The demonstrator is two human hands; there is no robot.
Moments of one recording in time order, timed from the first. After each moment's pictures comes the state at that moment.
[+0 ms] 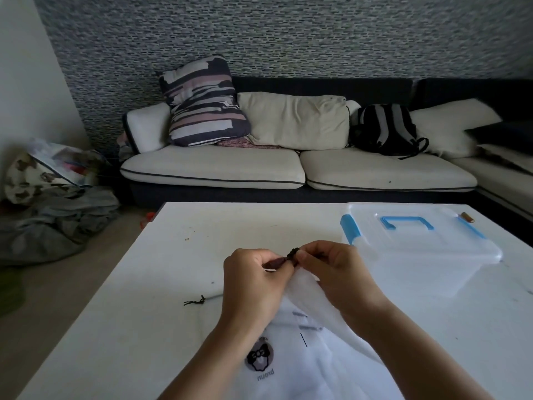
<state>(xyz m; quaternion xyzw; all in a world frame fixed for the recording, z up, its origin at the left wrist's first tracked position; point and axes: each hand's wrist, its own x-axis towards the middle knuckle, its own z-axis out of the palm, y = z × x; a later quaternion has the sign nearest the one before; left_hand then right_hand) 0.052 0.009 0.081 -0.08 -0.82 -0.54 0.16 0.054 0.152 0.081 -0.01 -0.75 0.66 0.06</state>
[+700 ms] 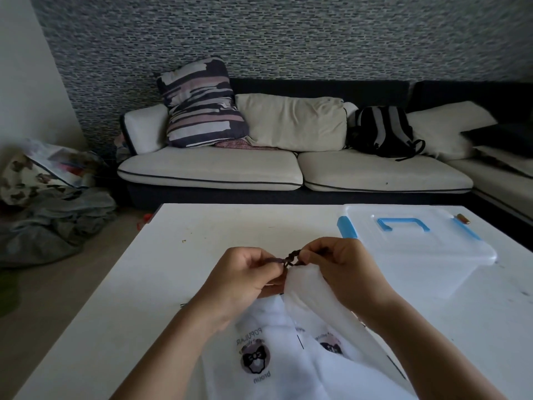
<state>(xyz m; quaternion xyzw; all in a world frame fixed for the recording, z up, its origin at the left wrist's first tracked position) 0.042 -0.014 0.092 -0.07 -0.72 -0.68 -0.10 0.054 0.170 0.093 0.03 -0.83 0.55 0.10</state>
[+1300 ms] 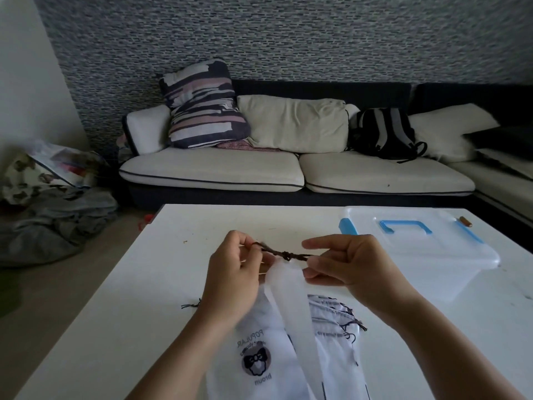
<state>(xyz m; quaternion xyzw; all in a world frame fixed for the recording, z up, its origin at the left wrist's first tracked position) 0.038 -0.015 0.083 -0.05 -0.77 -0.63 0.08 0.062 0.180 0.109 0.03 -0.71 0.71 0.00</state>
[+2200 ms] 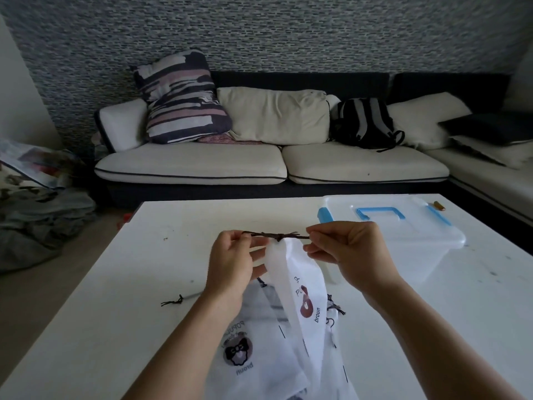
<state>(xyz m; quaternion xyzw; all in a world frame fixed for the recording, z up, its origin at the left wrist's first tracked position) 0.021 0.032 0.075 0.08 -0.64 -0.76 0.01 0.056 0.208 0.092 -0.02 -0.73 0.67 0.15</state>
